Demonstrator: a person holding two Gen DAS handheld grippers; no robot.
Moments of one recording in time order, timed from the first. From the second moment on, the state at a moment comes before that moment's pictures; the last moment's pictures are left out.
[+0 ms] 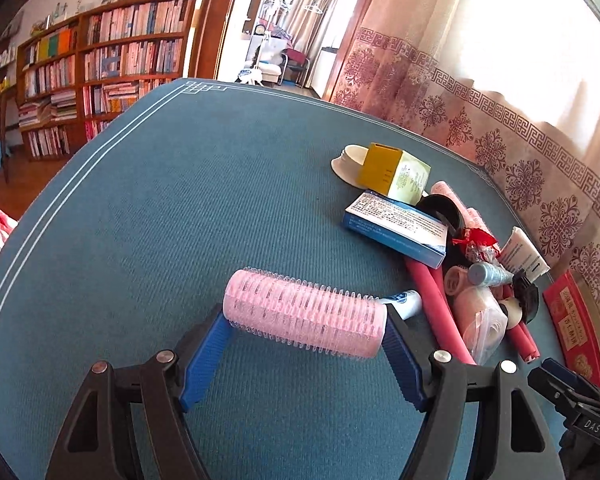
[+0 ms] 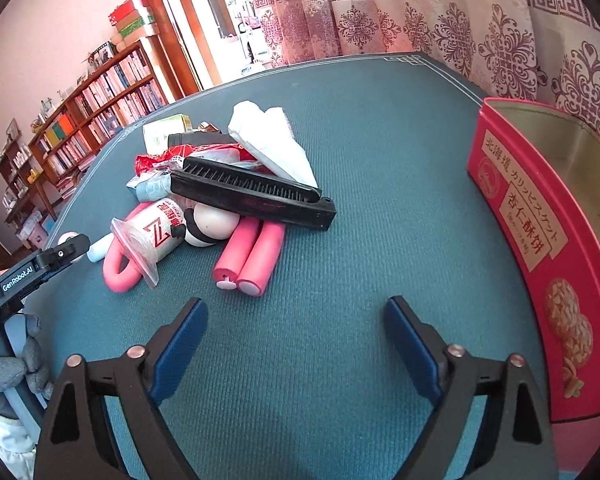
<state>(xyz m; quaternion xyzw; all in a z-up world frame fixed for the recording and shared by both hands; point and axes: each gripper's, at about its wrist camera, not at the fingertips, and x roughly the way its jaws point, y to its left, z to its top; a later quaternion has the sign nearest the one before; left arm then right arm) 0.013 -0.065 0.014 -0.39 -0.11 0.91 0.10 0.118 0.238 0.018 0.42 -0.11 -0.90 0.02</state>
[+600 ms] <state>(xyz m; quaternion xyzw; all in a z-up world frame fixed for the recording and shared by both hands) 0.011 -0.062 0.011 -0.40 -0.12 0.90 0.11 0.052 0.228 0.012 0.44 -0.07 -0.89 0.01</state>
